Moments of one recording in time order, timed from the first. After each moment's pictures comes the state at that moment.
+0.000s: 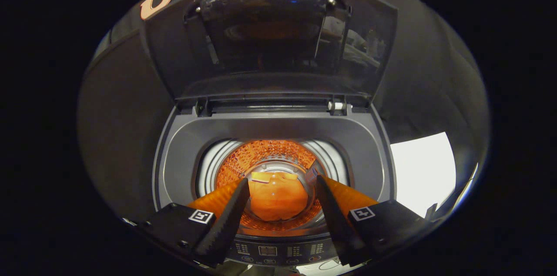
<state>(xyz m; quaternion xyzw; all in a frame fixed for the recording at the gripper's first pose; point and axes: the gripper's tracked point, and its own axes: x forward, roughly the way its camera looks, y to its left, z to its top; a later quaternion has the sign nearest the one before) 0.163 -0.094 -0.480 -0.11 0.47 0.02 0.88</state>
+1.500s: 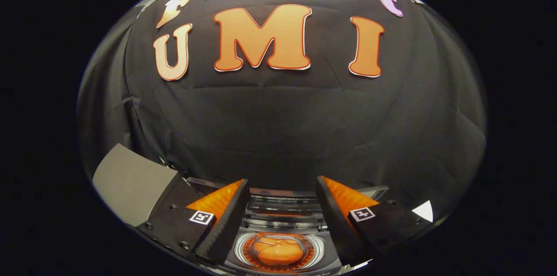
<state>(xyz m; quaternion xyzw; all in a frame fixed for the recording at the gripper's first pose) 0.324 0.014 -0.234 -0.13 0.28 0.10 0.95</state>
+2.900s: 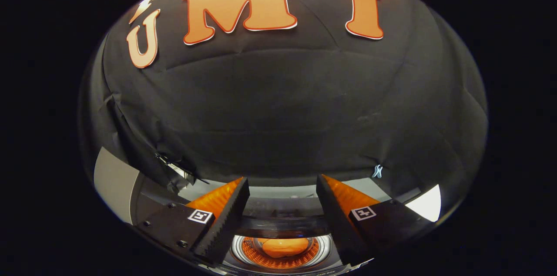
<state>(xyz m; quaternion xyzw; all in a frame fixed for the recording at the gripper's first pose) 0.362 -0.020 -0.302 -0.09 0.38 0.05 0.92</state>
